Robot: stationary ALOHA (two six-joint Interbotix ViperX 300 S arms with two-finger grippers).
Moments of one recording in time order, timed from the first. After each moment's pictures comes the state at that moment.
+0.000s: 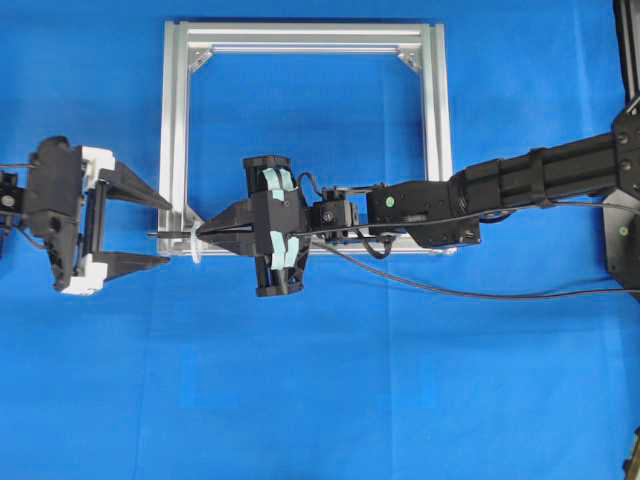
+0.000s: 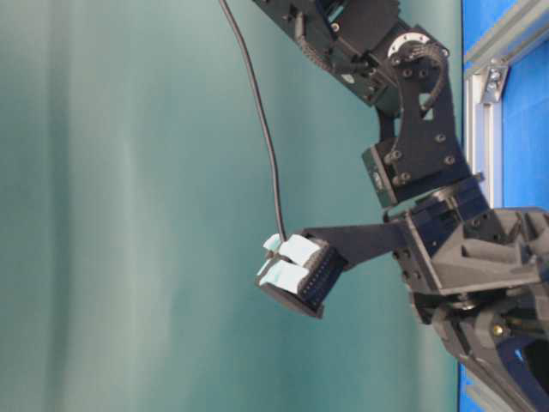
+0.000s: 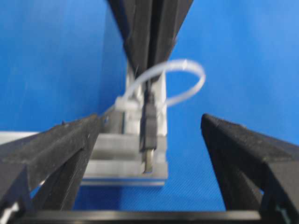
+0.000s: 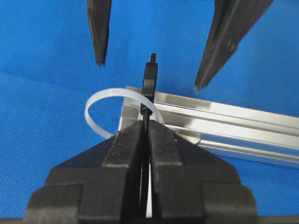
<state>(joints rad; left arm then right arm) -0.08 -0.26 1.31 -0.08 -0.59 -0.03 0.00 0.47 0.35 -0.07 -0.52 0.04</state>
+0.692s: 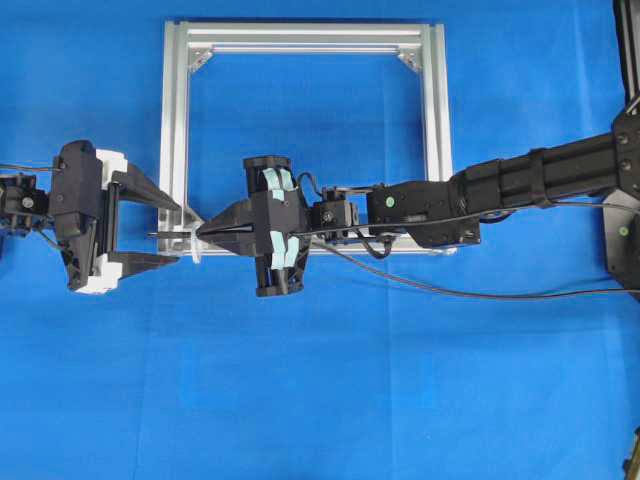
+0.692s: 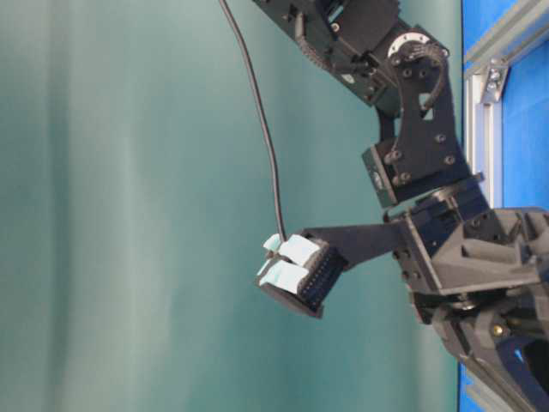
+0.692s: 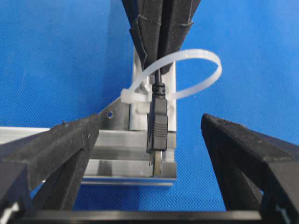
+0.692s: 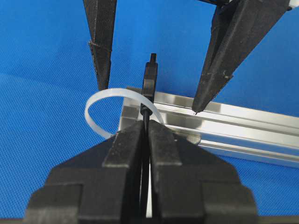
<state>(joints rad) -0.07 -0.19 1.28 -0.08 -0.59 -0.03 0.00 0.47 0.35 -0.07 -0.52 0.04</state>
